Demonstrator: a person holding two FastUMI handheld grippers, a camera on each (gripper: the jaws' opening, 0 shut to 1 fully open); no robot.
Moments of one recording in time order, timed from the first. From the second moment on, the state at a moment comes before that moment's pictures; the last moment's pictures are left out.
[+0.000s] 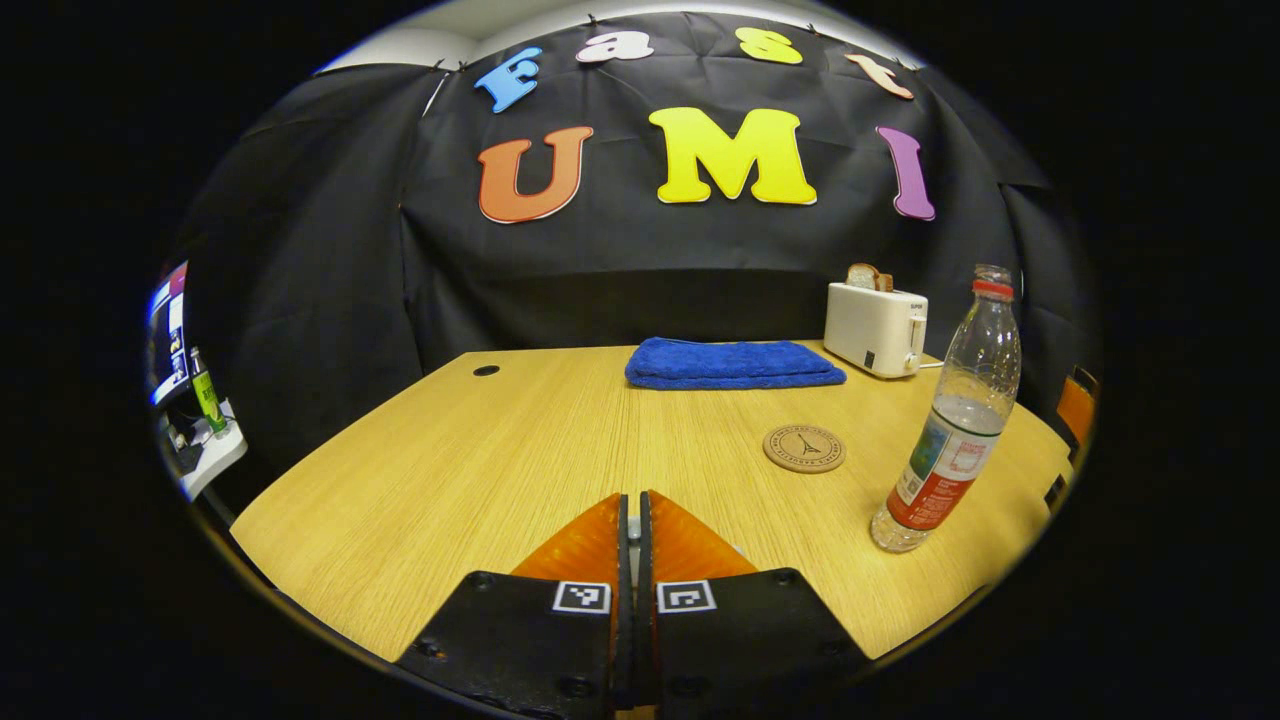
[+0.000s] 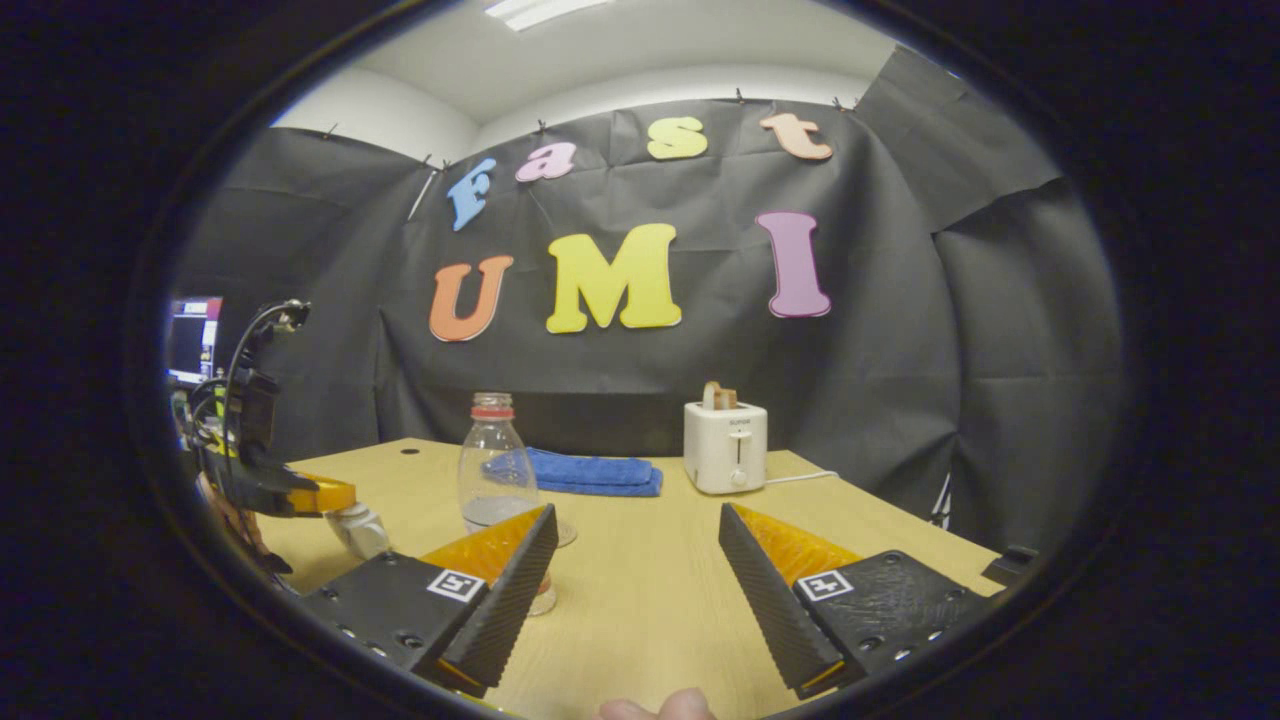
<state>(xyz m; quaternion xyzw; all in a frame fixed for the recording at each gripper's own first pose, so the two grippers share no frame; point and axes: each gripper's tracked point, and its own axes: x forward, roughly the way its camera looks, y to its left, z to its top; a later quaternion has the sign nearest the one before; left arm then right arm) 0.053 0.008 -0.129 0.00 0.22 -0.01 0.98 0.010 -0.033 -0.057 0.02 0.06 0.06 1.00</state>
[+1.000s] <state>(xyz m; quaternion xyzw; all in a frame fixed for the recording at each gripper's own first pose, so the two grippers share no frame) 0.035 0.036 -0.051 -0.05 0.12 -0.03 0.99 0.059 0.074 -0.113 -0.01 0.16 0.11 0.98</state>
